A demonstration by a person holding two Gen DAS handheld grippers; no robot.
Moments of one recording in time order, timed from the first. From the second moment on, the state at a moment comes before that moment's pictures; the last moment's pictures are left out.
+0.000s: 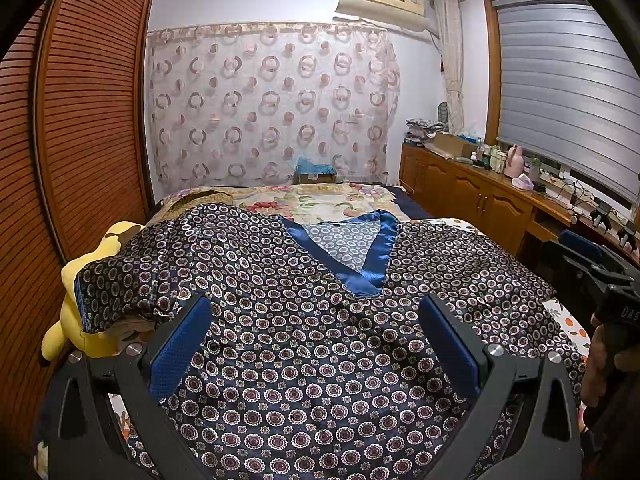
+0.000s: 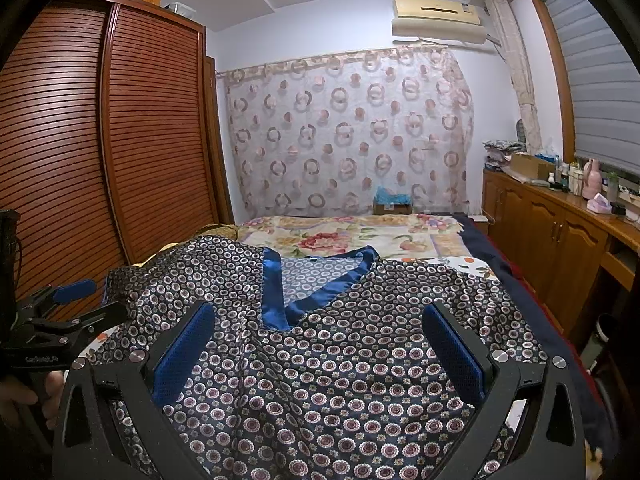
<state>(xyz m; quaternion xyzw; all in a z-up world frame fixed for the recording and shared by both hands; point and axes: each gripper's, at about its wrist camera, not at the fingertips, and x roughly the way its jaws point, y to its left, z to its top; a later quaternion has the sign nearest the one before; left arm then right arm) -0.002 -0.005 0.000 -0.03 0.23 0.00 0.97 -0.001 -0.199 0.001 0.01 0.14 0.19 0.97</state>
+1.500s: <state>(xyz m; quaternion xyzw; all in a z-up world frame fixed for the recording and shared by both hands) 0.068 0.273 -0.048 -0.17 0.32 0.09 0.93 0.075 -0.156 -0.057 -0.04 0.26 0.27 0.93</state>
